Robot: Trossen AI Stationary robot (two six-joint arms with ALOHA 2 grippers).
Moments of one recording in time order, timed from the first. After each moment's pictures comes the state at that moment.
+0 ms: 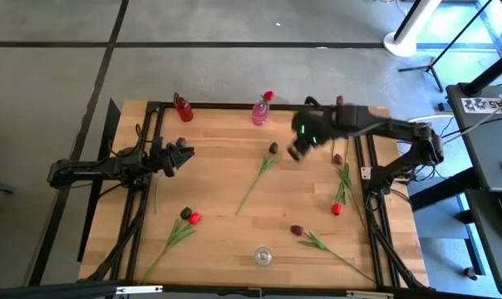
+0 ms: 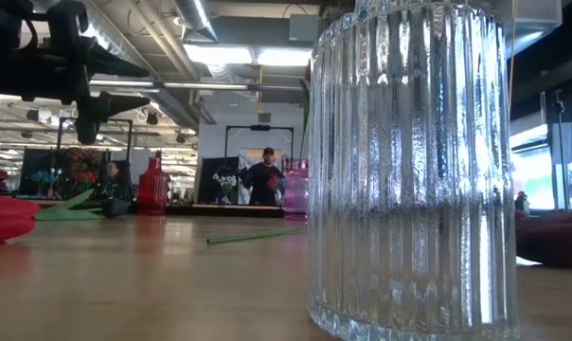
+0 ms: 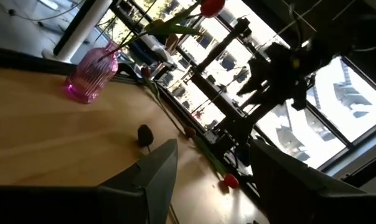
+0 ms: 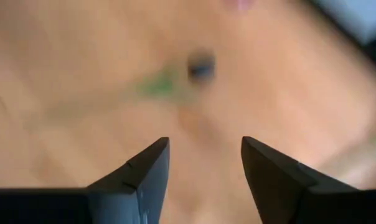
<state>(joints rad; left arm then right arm) 0.07 0.04 0.01 0.08 -0.33 -0.76 -0.12 1.50 1.56 -1.32 0.17 0.65</state>
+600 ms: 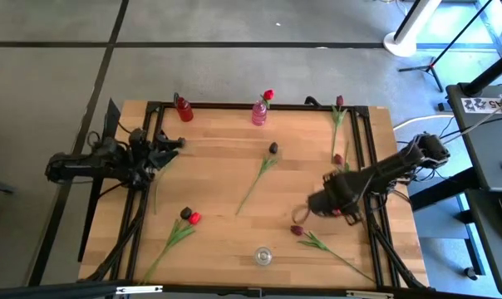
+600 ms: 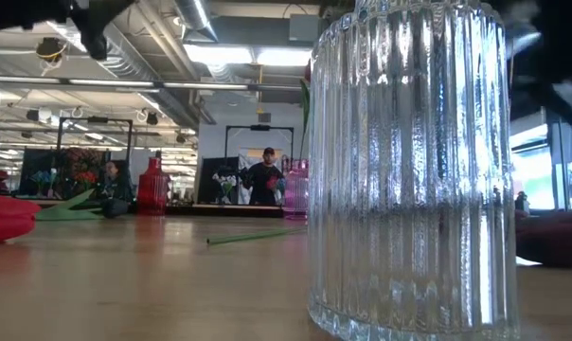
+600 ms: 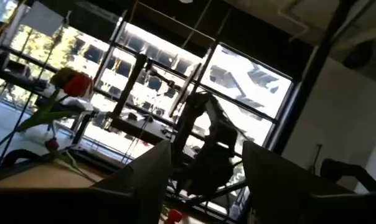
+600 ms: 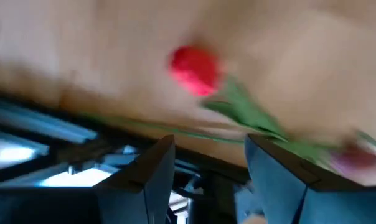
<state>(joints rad) -0.02 0.14 0.27 0.18 -0.15 -0.42 0.41 1.48 1.01 -1.38 -0.11 -0.08</state>
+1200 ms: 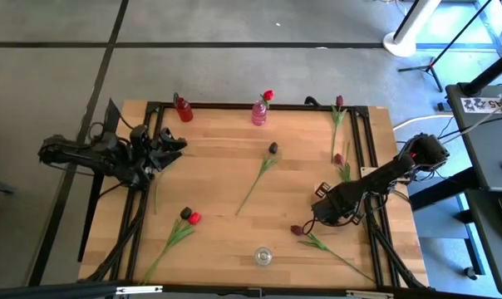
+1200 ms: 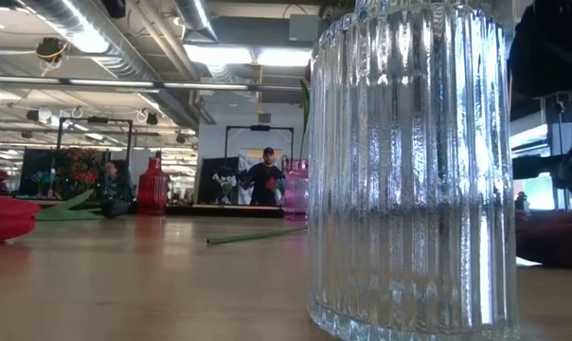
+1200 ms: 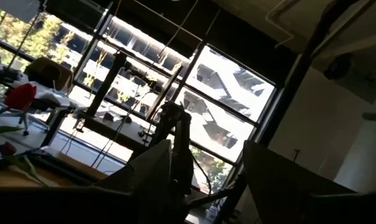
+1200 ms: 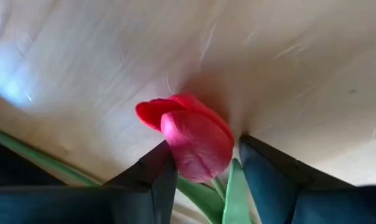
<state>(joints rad) -0.17 0.44 0.45 0.34 -0.25 -0.44 0.45 1.53 0.69 -0.91 -0.01 -0.43</state>
